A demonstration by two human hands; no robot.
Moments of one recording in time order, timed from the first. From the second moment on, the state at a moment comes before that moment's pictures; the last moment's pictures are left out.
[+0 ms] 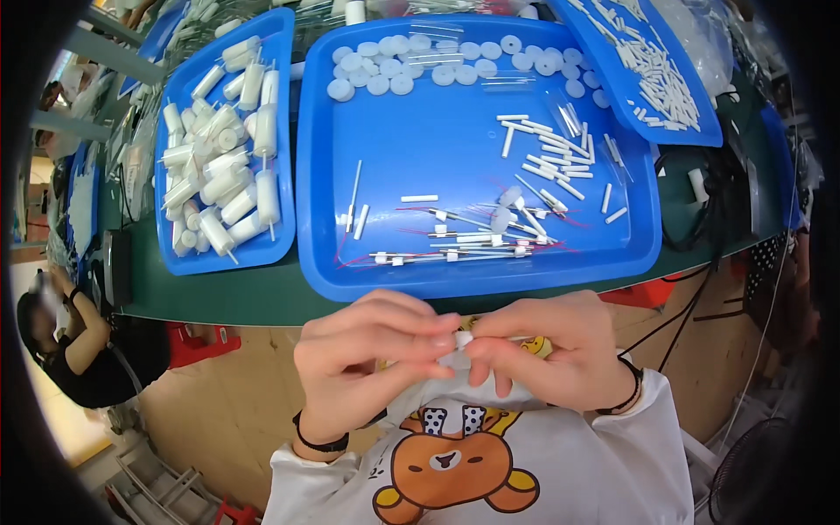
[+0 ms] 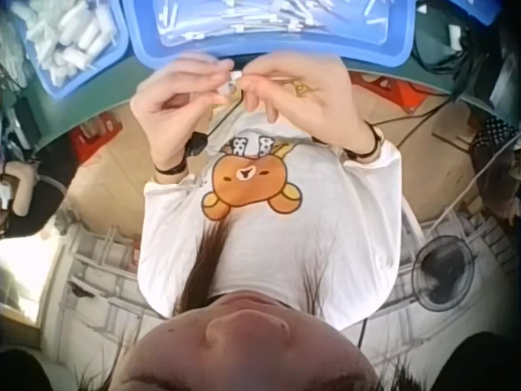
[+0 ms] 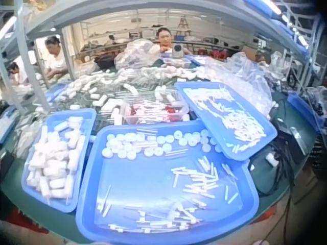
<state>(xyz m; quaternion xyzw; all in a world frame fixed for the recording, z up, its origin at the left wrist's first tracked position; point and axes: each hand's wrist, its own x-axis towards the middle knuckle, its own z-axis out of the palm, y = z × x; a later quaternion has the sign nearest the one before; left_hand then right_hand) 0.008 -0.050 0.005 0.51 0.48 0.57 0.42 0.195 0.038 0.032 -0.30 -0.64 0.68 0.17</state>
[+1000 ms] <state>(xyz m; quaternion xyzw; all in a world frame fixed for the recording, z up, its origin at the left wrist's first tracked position) 0.009 -0.073 0.000 0.37 0.53 0.65 0.39 0.224 0.102 0.001 -0.47 -0.82 0.19 0.24</state>
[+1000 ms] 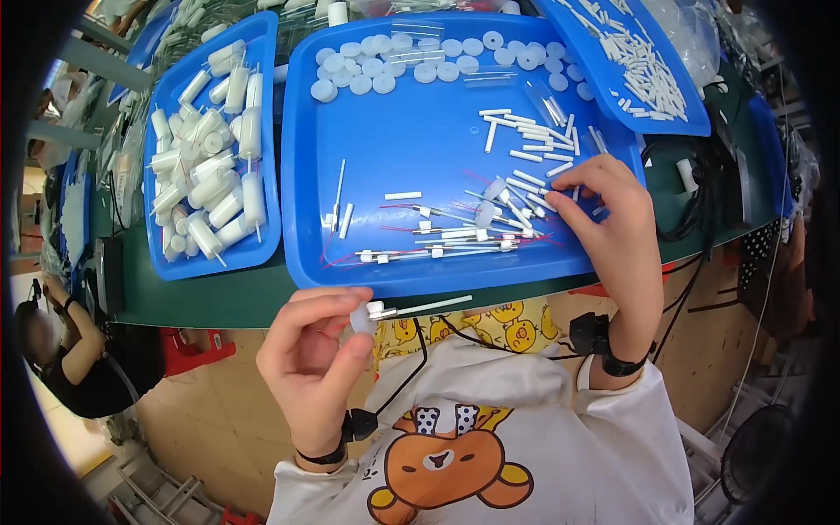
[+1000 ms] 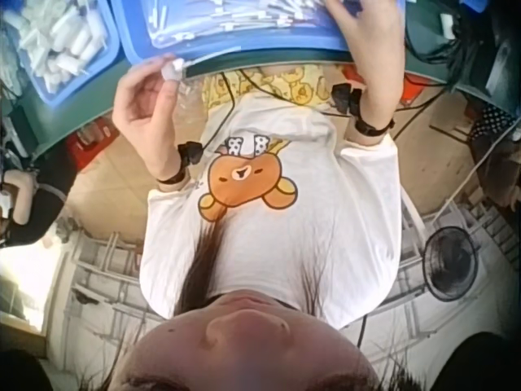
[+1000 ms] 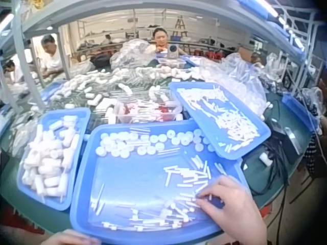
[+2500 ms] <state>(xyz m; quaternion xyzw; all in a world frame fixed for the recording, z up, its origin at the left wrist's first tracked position) 0.018 -0.065 0.000 0.37 0.53 0.66 0.39 0.204 0.051 0.018 -0.29 -0.84 0.32 0.34</state>
